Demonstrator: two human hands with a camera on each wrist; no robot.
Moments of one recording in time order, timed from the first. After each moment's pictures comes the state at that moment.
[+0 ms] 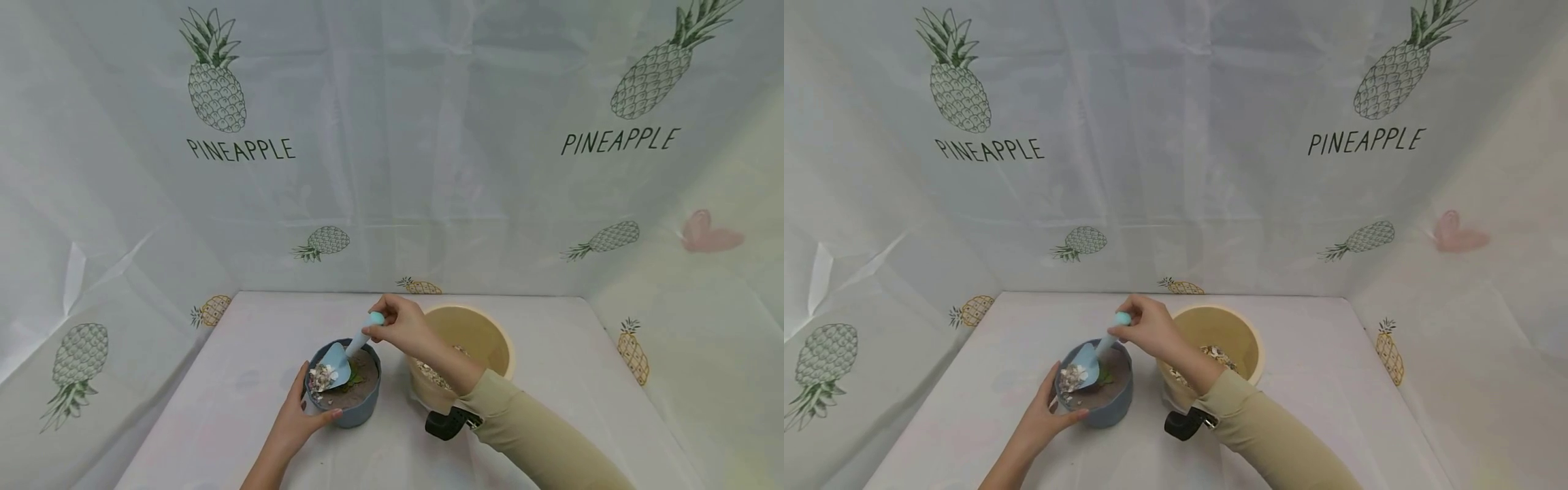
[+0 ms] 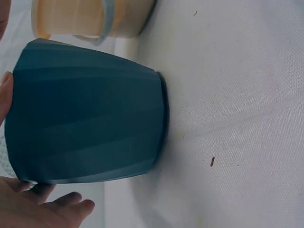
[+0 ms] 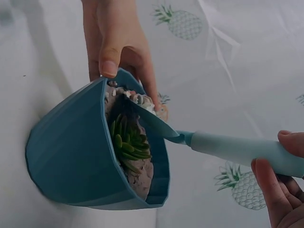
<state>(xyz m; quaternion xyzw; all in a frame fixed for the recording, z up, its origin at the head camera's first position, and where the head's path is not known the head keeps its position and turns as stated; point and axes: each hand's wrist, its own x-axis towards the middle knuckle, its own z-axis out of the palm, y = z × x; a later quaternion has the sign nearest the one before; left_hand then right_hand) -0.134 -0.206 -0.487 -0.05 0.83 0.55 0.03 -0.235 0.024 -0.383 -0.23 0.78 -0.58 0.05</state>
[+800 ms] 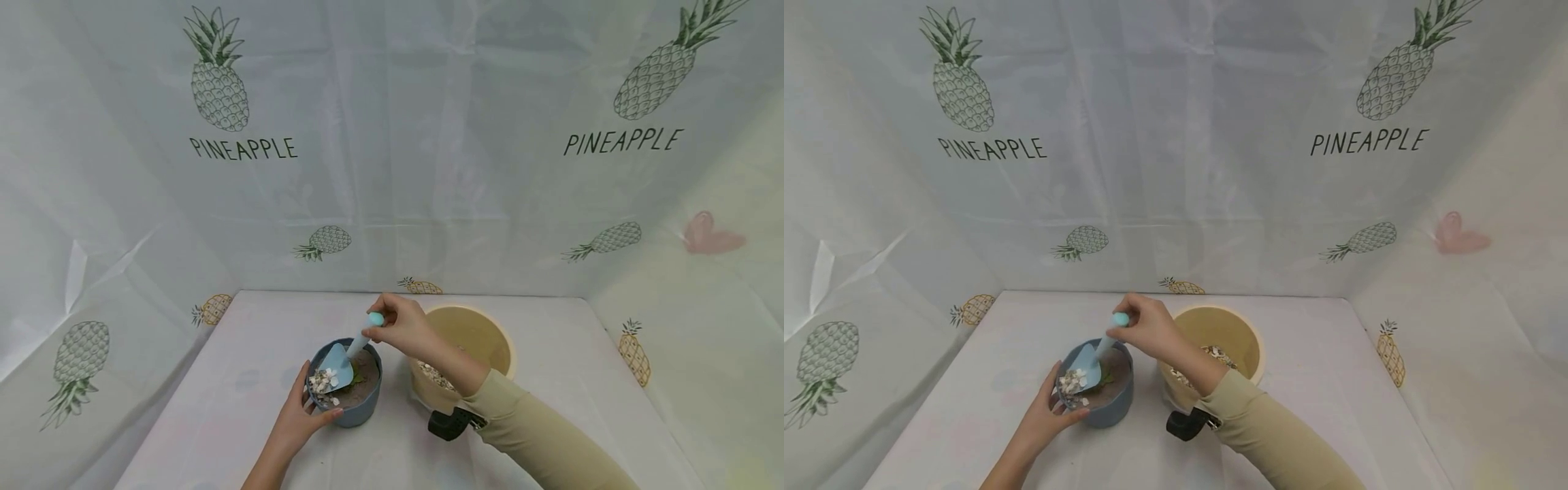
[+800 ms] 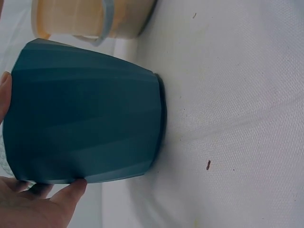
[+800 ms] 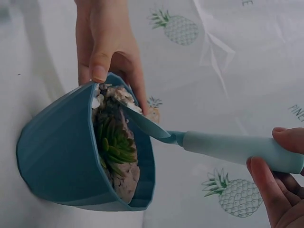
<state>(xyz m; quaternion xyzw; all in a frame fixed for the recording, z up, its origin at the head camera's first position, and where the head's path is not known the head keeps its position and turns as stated) -0.134 -0.205 -0.489 -0.04 0.80 0.60 0.03 -0.227 0.025 -0.369 -0.28 0.79 -0.54 0.03</state>
